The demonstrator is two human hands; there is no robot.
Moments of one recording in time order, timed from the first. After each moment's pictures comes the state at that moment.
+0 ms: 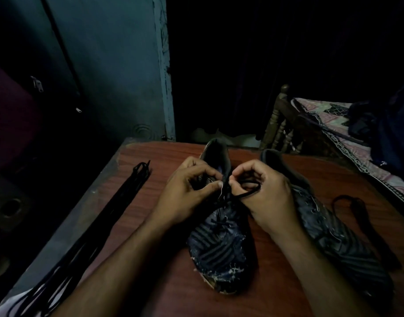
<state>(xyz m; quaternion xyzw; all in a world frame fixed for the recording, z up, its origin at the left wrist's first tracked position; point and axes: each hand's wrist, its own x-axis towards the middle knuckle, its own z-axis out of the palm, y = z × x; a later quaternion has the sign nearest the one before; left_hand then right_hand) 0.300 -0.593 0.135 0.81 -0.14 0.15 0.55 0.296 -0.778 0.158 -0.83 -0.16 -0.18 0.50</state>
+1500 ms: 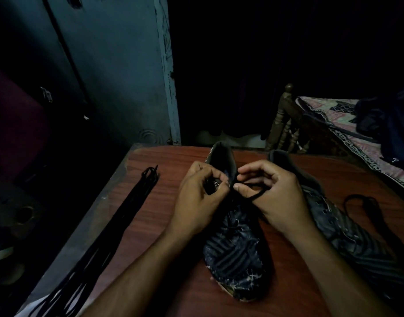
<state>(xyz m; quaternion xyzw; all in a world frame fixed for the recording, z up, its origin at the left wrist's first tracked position) 0.287 -0.610 0.139 0.82 -0.09 0.20 0.53 0.298 -0.780 0.159 -0.80 -0.15 -0.11 0.58</state>
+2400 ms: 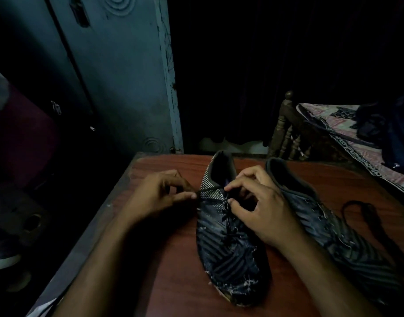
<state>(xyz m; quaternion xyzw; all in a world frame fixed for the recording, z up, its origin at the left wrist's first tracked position) 0.305 -0.515 0.154 0.91 -0.17 0.09 0.36 0.297 -0.778 0.152 -0.87 -0.26 -0.18 0.39</state>
